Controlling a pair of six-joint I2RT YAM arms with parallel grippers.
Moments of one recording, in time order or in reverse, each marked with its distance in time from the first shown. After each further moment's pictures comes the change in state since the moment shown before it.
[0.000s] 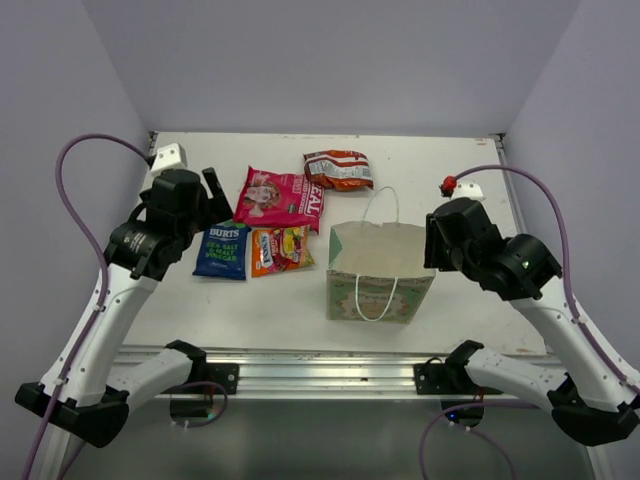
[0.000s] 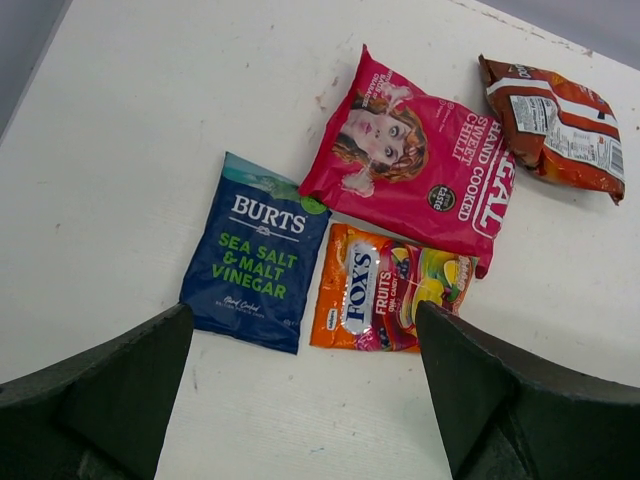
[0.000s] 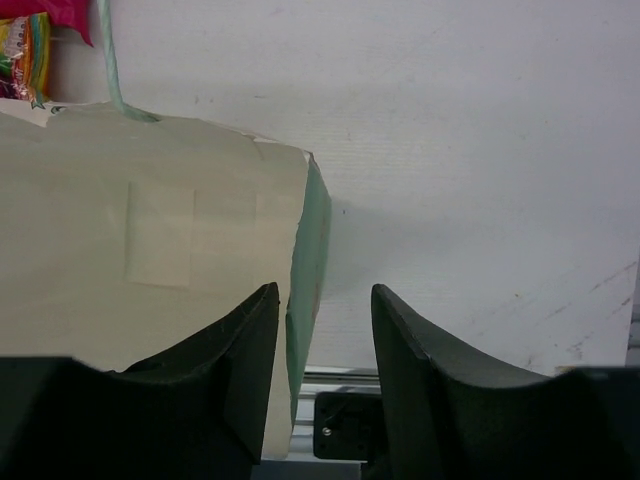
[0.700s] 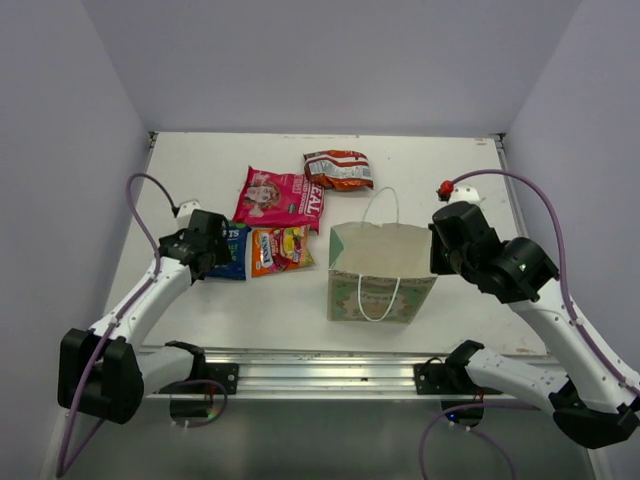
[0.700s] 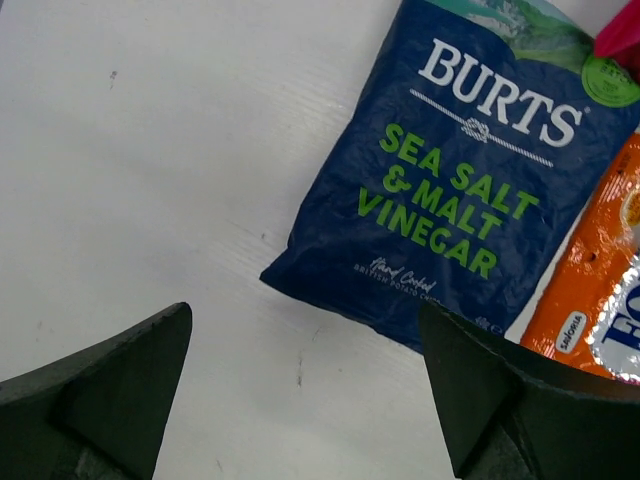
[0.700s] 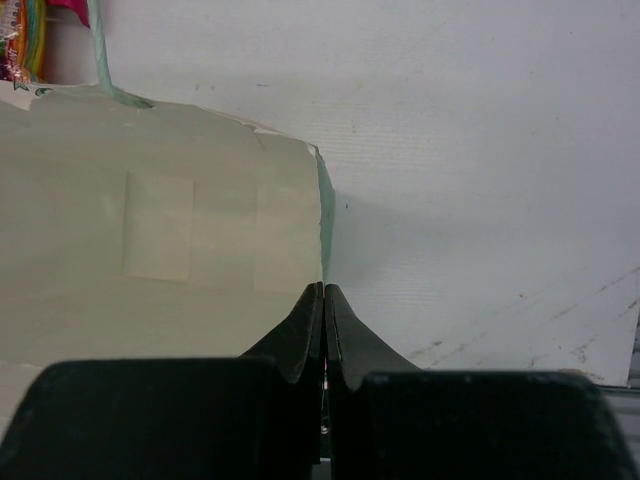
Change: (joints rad) left arm 0.121 0.130 -0.530 0.237 -0.100 0.019; right arm 0.000 -0.021 -0.061 0.033 -0.022 -0.016
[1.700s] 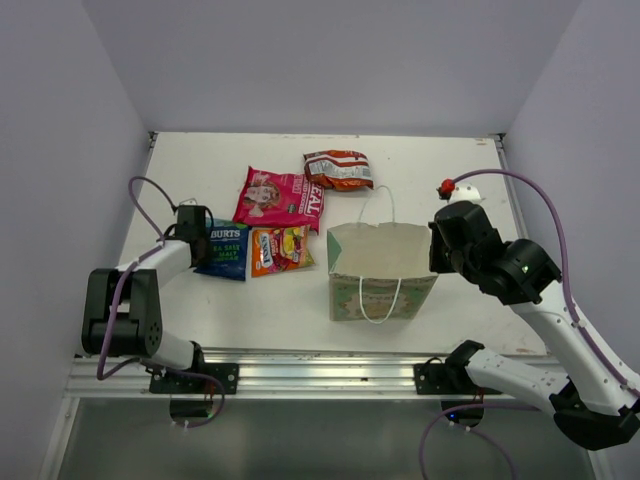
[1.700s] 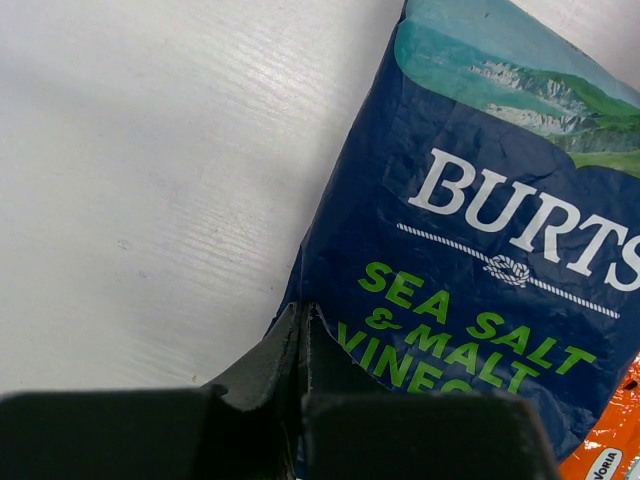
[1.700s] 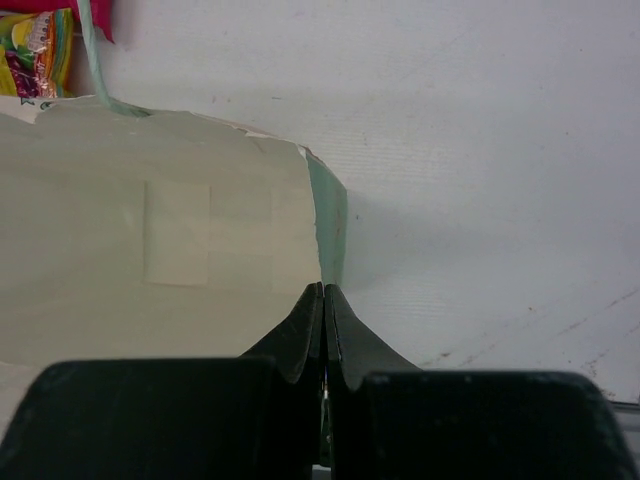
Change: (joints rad) left arm 0.253 0.328 -0.073 0.449 0.309 0.168; right arm 0.000 -0.011 0.000 0.028 -0.010 -0.011
